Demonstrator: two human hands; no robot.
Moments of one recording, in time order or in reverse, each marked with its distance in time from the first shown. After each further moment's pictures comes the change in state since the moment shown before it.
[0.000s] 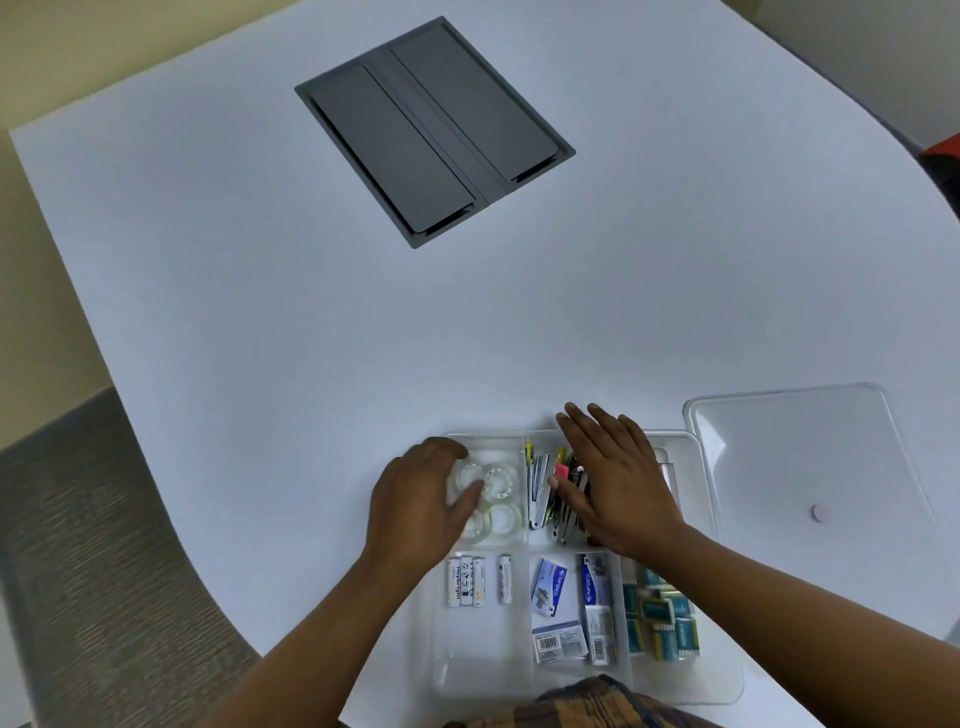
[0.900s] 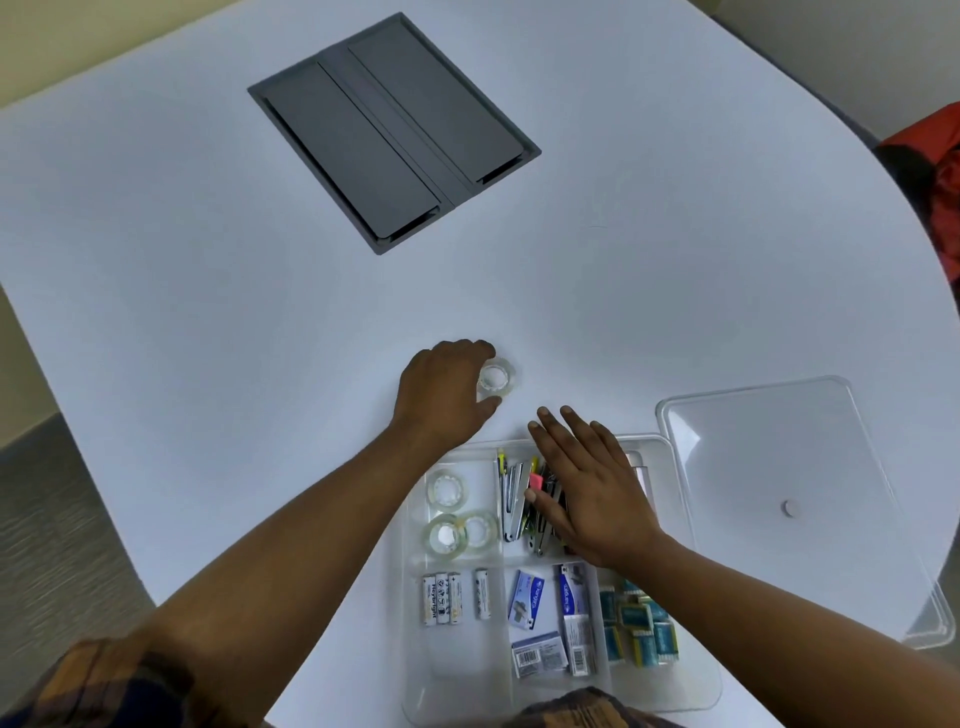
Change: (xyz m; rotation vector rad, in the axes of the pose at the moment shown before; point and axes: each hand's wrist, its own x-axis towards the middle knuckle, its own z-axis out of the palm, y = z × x) left_hand 0.130 0.036 0.008 0.137 -0.119 0.162; right_hand 0.001 0.007 0.007 0.009 0.042 -0.046
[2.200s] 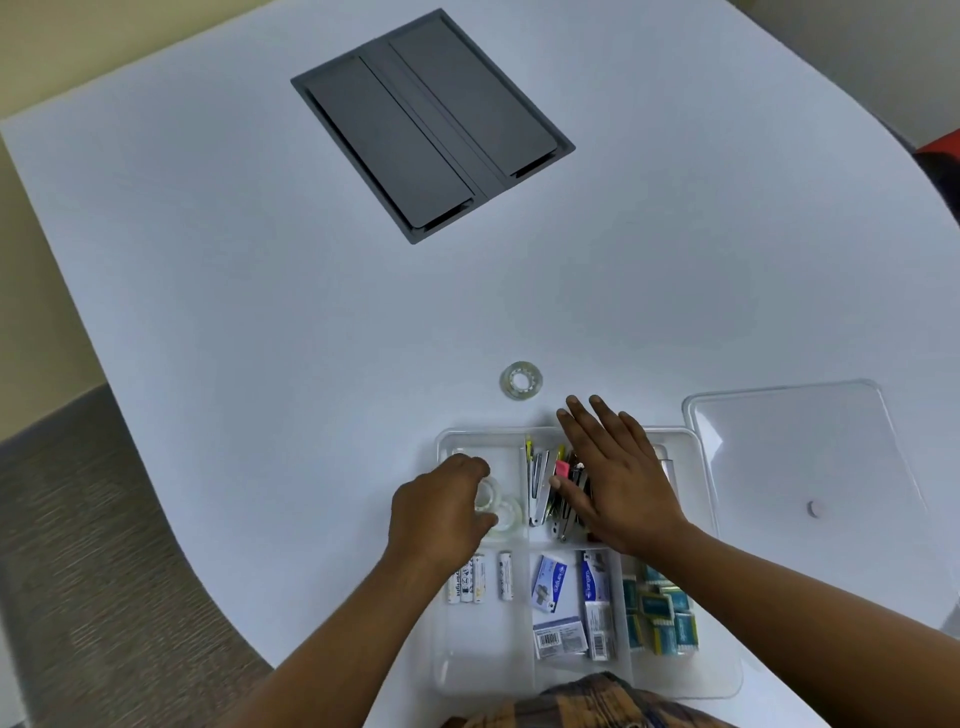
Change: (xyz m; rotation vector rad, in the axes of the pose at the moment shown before) left_hand -0.133 0.003 0.019 -0.092 -0.147 -0.266; right_hand 0.000 -0.004 -0.003 -0.042 -0.031 0.013
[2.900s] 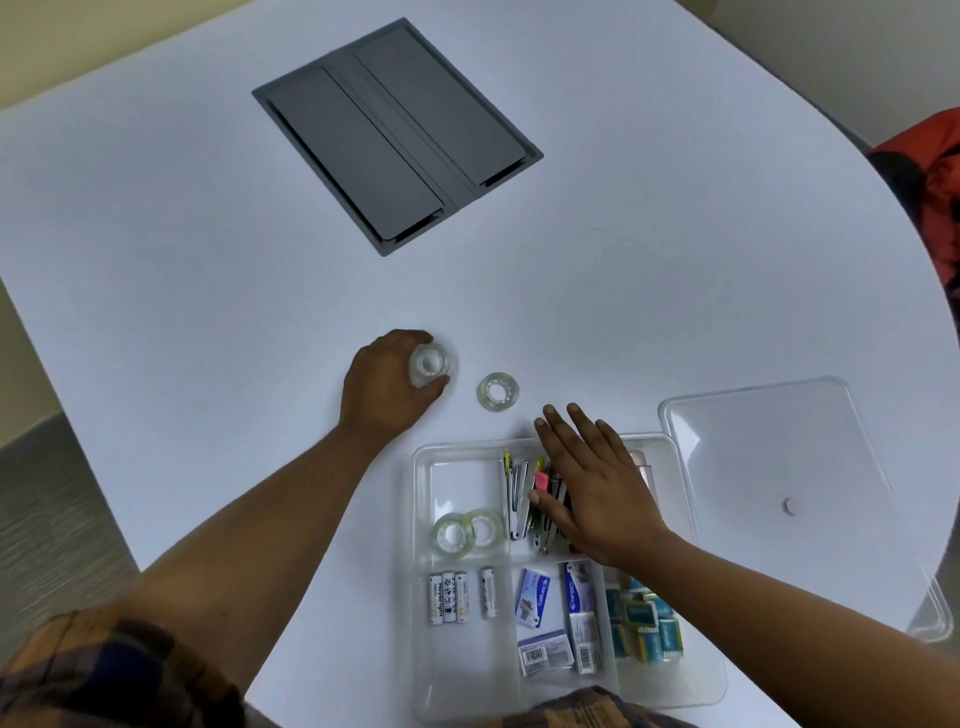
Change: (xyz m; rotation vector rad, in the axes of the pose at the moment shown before) left_hand 0.134 -0.037 -0.047 -0.191 0.320 0.158; right_hand 0.000 0.001 0.001 0.004 -0.008 0.000
